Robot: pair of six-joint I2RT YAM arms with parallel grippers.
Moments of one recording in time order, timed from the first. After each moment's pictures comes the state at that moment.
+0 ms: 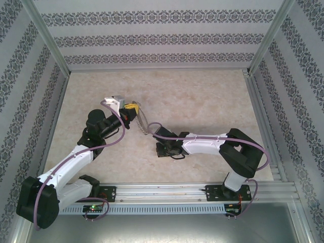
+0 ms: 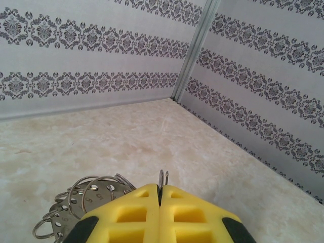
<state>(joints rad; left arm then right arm) -0.35 1.03 0.55 0.42 0.40 -0.27 0.97 1.69 0.88 -0.33 -0.01 0.84</state>
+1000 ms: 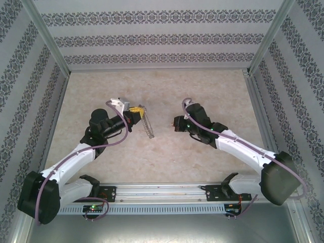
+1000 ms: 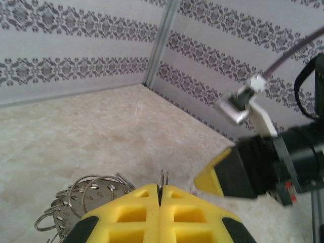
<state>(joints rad) -0.37 1.08 0.55 0.45 0.53 -0.26 0.61 1.25 0.79 -0.19 -0.09 0.63</state>
